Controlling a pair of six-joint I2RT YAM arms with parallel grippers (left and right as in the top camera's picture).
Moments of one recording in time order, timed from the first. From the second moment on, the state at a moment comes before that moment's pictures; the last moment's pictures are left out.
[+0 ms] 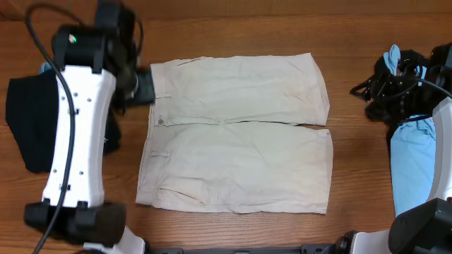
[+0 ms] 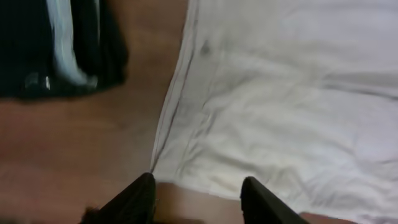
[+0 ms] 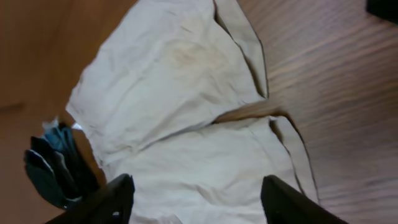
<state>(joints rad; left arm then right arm) -0.10 1.76 2.01 -1.68 -0.03 -0.33 -0.35 1.60 1.50 -1.20 -0.54 0.28</state>
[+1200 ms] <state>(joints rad) -0.11 1.56 0.71 -1.02 0.13 -0.76 -0.35 1.60 1.24 -1.13 -0.49 0.24</state>
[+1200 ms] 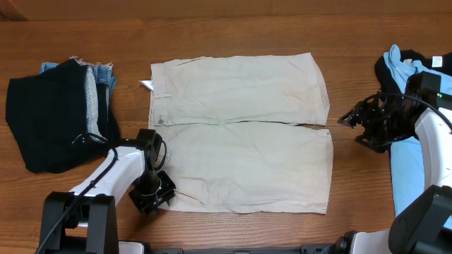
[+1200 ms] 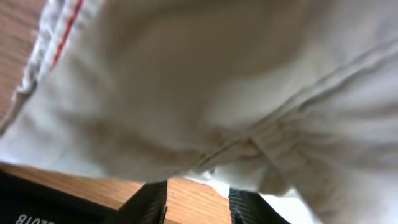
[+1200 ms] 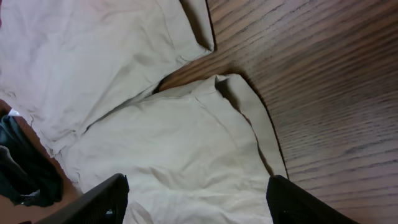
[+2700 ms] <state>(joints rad) 0.04 1.44 0.71 -0.95 0.13 -0.62 -0.35 1.60 1.23 -1.12 -0.48 0.23</state>
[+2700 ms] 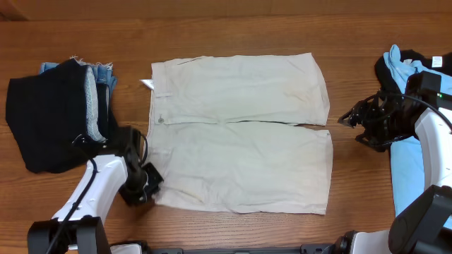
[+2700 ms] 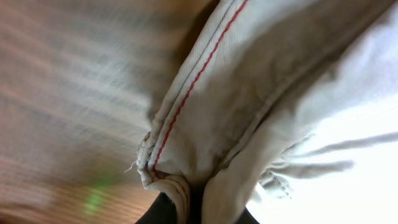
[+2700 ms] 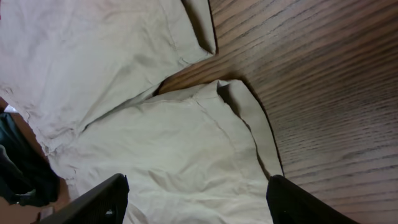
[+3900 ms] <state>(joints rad) 0.04 1.44 0.91 -0.92 0.24 -0.56 -0.36 1.31 0.76 -1.25 -0.51 0.35</state>
